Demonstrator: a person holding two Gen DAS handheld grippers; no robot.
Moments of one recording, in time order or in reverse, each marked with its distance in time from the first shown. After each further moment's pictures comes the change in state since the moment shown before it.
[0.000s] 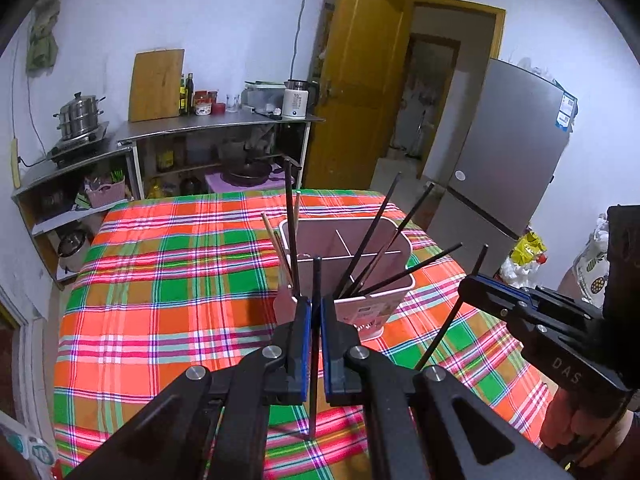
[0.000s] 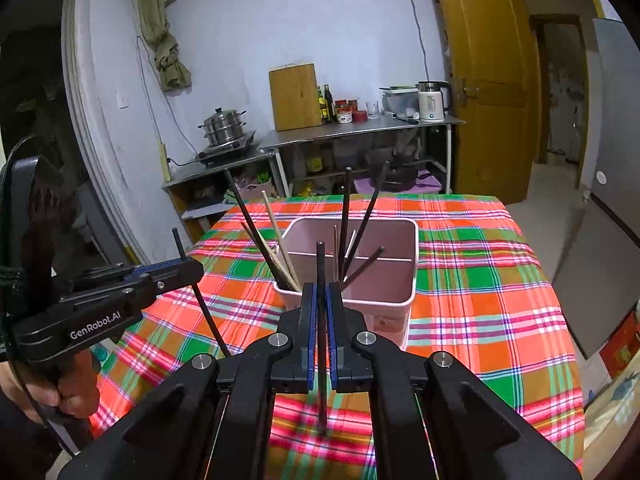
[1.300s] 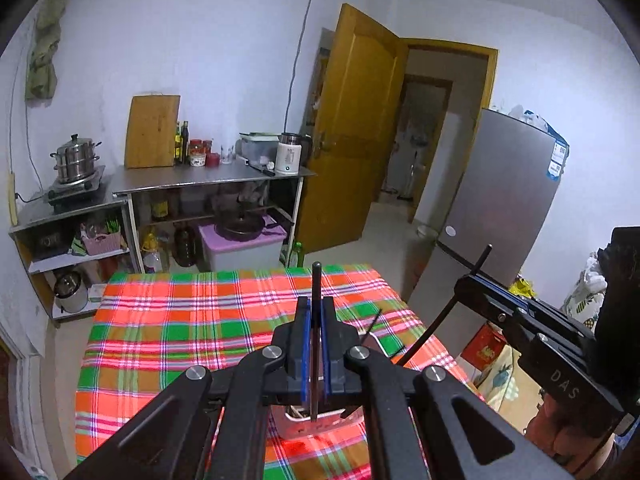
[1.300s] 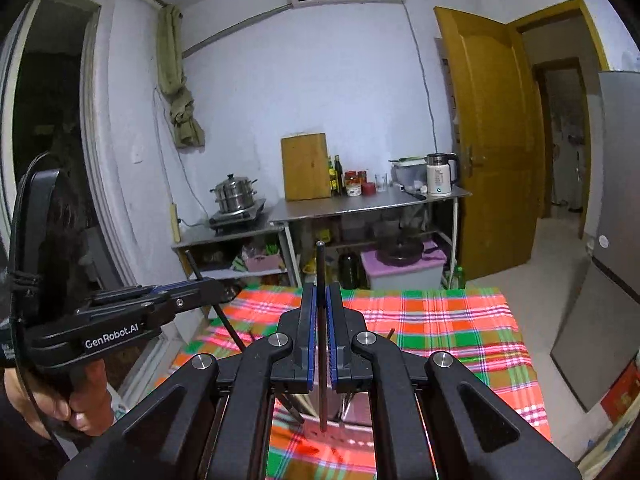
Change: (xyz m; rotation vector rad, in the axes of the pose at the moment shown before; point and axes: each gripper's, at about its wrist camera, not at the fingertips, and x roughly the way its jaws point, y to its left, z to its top) left arm -0.036 -0.009 0.120 -0.008 -0.157 -0.025; right arm -0.026 0.009 0.104 -0.025 -0.229 0.026
